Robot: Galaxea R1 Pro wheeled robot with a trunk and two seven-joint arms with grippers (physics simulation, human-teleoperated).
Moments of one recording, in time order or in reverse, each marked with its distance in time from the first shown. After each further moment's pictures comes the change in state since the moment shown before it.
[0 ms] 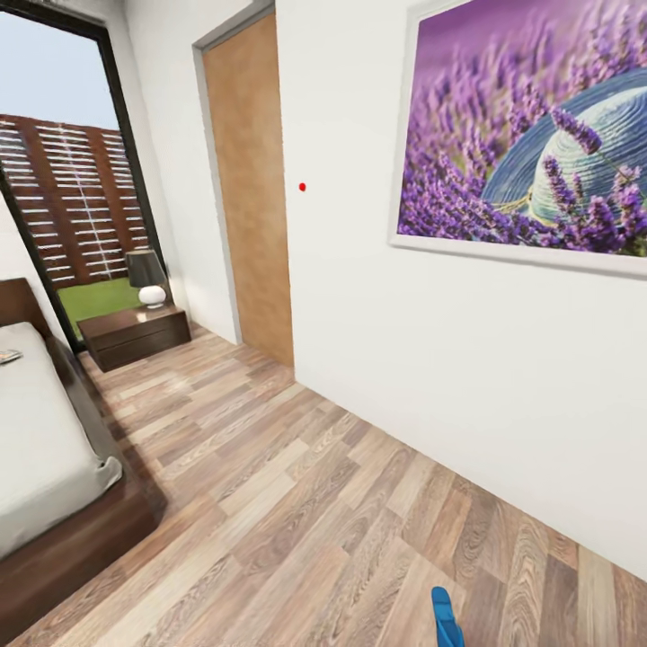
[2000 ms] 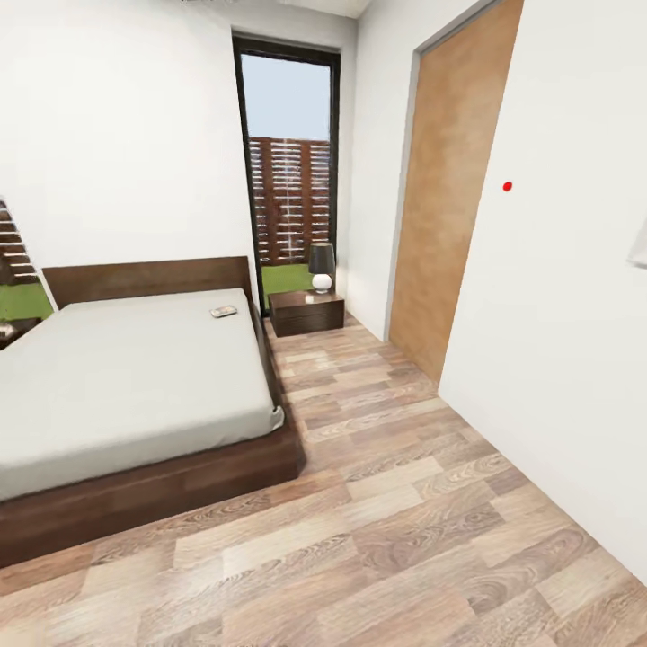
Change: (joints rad) left arm 0.000 0.000 -0.001 0.000 -0.001 0.000 0.000; right arm 0.000 0.000 0.000 0.000 0.000 0.000 0.000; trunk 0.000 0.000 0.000
